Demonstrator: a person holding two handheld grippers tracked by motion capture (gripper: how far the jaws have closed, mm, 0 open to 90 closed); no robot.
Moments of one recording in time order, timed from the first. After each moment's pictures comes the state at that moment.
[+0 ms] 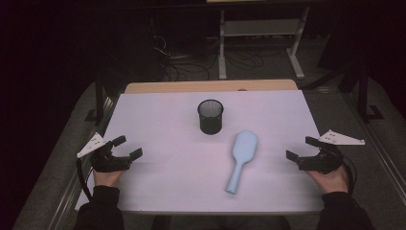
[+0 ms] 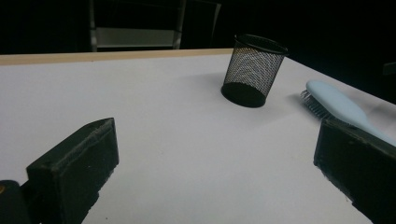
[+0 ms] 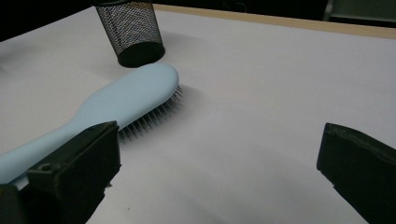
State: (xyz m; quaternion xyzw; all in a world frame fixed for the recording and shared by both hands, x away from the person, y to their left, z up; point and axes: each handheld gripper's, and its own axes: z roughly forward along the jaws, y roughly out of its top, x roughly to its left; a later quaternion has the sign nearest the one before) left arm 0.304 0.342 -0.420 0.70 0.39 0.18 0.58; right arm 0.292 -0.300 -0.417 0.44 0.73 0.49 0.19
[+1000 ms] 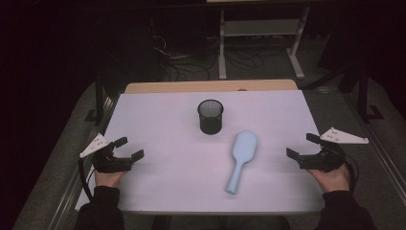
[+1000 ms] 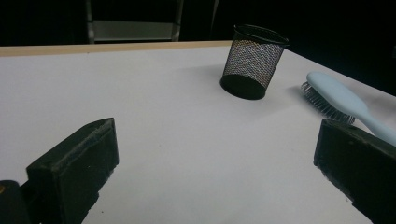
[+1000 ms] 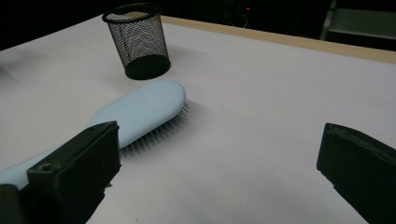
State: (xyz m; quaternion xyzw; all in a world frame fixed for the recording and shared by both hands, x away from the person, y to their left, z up) left arm 0.305 0.339 -0.423 0.70 0.39 0.18 0.57; right arm 0.288 -0.296 -0.400 0.43 0.73 0.50 0.20
